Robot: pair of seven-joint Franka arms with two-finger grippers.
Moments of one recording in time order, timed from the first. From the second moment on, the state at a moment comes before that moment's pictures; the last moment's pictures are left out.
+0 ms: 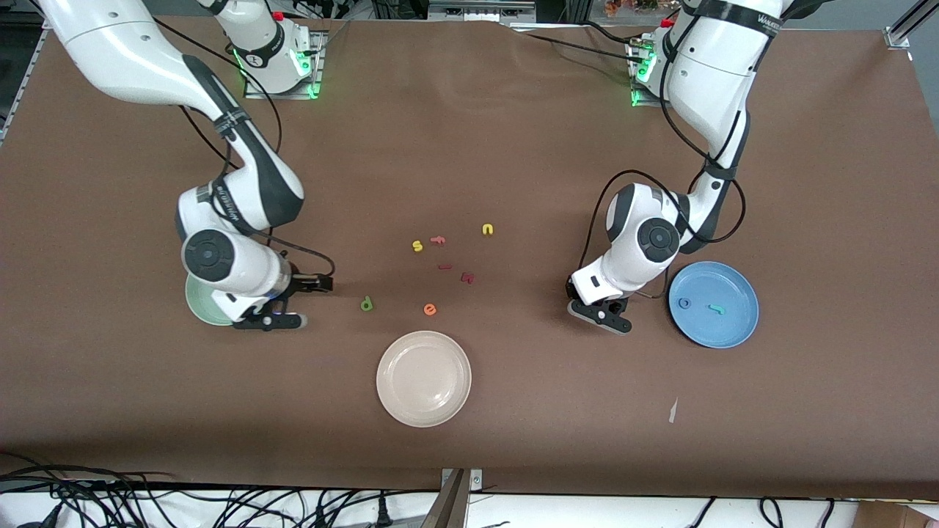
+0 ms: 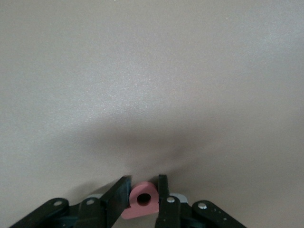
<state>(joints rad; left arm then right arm) -0.41 0.69 0.03 -1.81 -0.25 2.60 0.18 -0.05 0.65 0.42 -1.64 -0.24 2.12 0.42</state>
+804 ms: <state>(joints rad) -0.25 0.54 0.08 -1.78 -0.22 2.32 0.21 0.07 0.79 0.42 -1.56 -0.25 2.21 0.26</state>
